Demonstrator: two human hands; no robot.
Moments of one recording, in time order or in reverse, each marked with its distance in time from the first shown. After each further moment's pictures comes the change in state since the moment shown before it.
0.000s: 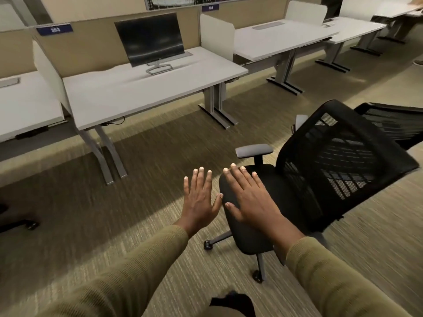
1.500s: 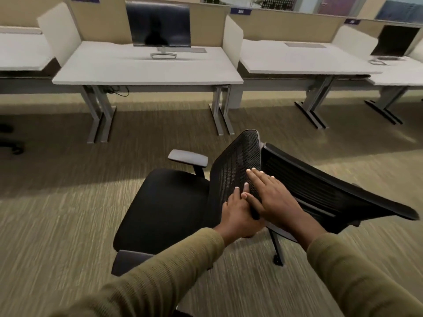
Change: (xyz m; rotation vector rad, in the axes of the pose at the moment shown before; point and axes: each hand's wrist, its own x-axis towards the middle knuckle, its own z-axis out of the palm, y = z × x) left_hand 0.274 0.581 0.180 -0.519 -0.153 -0.396; right_hand -0.038 0.620 -0.108 0.108 -0.146 -0.280
